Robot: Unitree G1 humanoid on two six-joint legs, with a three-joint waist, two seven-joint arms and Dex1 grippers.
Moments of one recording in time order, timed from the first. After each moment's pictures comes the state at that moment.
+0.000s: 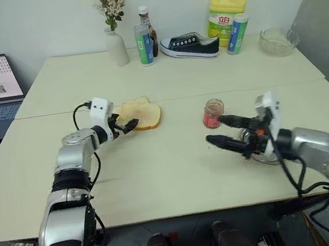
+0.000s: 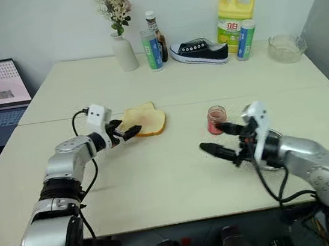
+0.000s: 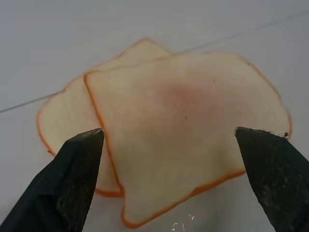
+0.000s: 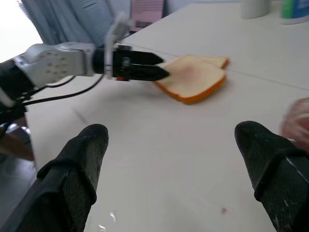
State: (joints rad) left arm -0.80 0.50 0.03 0.77 -0.17 0.32 -0.69; right arm -0.28 -0.60 -0.06 -0.53 0.89 0.86 0.53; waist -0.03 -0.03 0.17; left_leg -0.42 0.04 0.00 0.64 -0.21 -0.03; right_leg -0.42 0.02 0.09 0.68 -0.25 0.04
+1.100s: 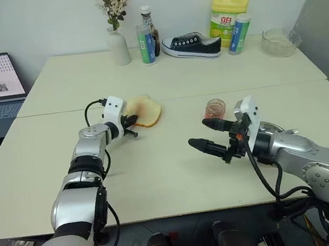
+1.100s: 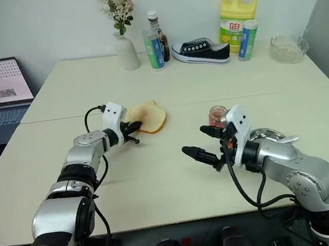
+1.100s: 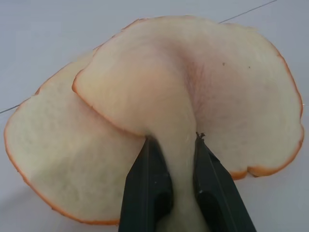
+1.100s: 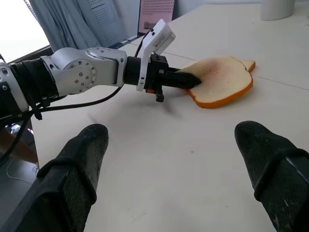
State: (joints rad) left arm -0.93 0.44 0.01 0.99 -0.06 0.15 -0.68; right arm -0.30 -0.51 0.01 -0.56 0.83 0.86 0.44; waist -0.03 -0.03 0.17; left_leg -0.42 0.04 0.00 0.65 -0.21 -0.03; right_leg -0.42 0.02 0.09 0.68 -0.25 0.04
